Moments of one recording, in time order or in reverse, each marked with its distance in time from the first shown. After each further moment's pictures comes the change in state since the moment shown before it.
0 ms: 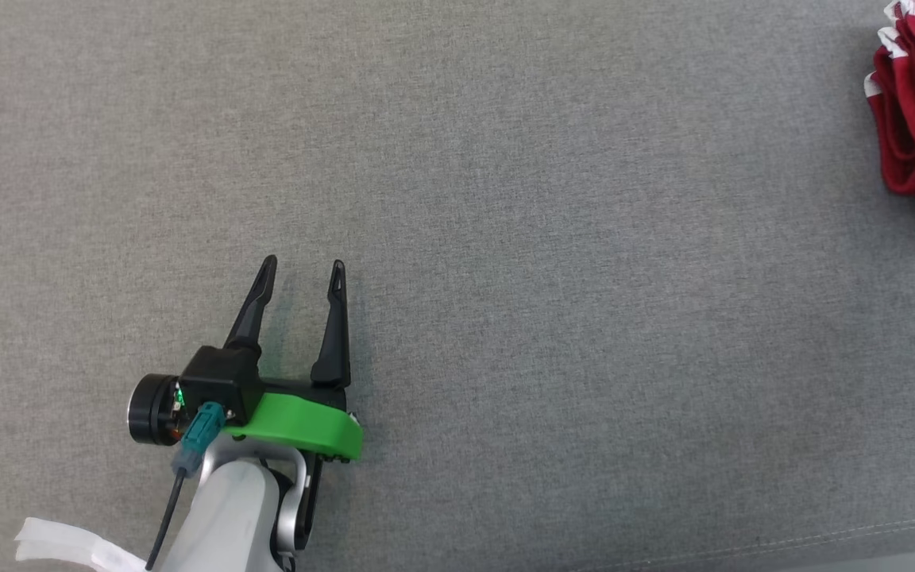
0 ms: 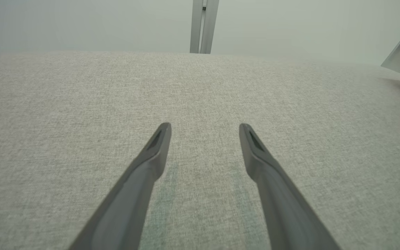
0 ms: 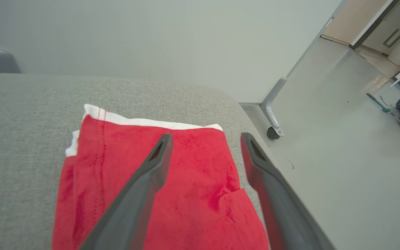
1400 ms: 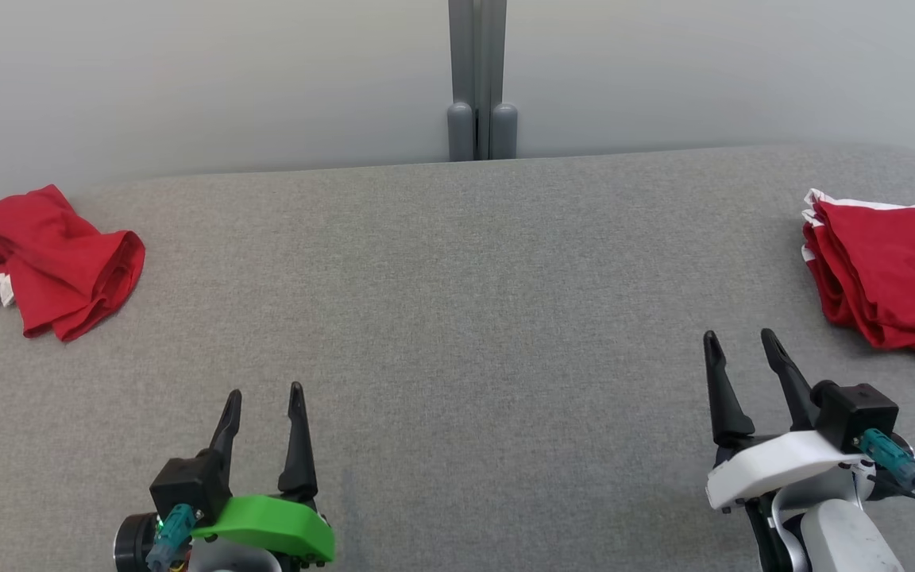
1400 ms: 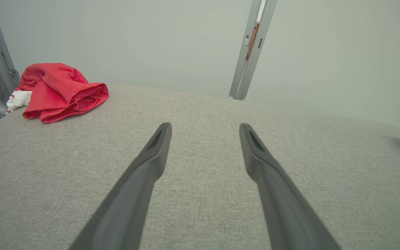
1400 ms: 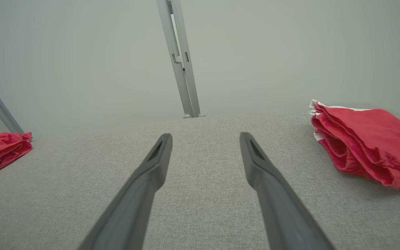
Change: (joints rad) left arm 0.215 -0.023 0.104 0.053 -0.066 0.006 0.000; right arm 0.849 0.395 0.248 -0.751 0.301 0.000 -0.069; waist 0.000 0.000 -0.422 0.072
